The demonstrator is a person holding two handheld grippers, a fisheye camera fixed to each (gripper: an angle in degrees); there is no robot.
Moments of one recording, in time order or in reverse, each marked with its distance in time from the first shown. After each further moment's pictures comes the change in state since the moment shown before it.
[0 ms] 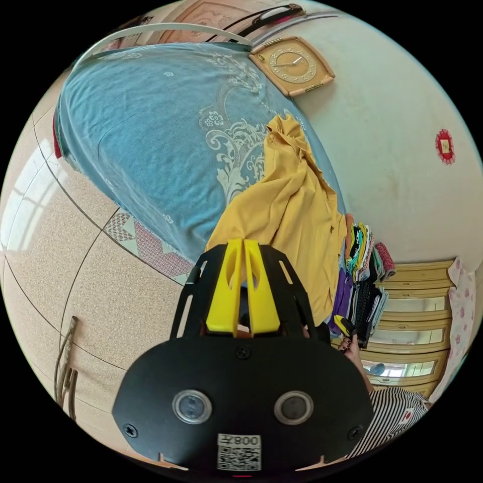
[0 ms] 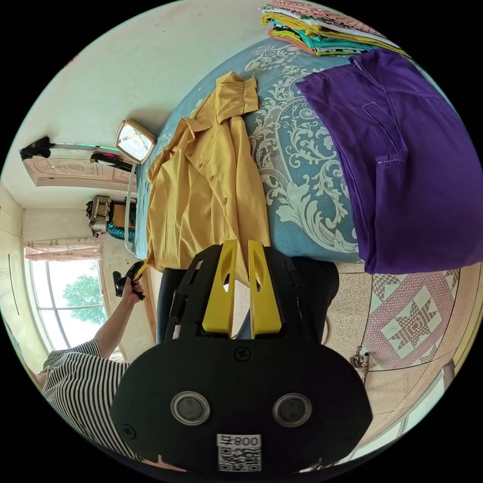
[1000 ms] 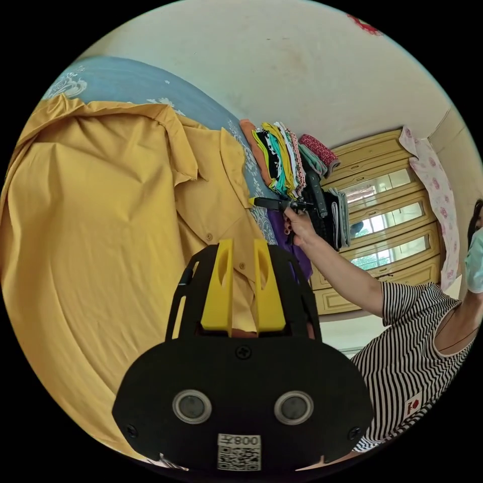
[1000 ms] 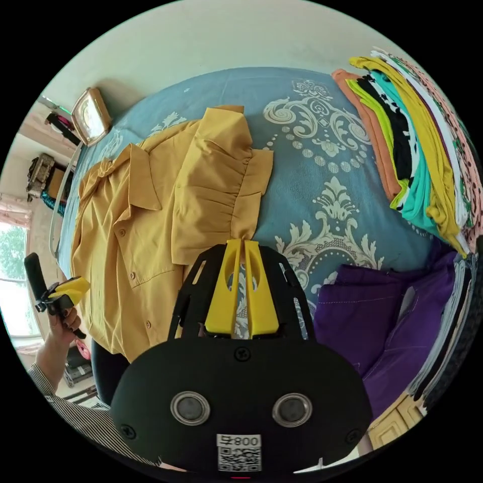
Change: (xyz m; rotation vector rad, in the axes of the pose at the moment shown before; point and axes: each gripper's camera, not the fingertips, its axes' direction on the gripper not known) left arm 0.311 -0.011 0.323 -0.389 0.347 0.639; right arm -0.072 -0.309 0.181 -0.026 0.473 -0.292
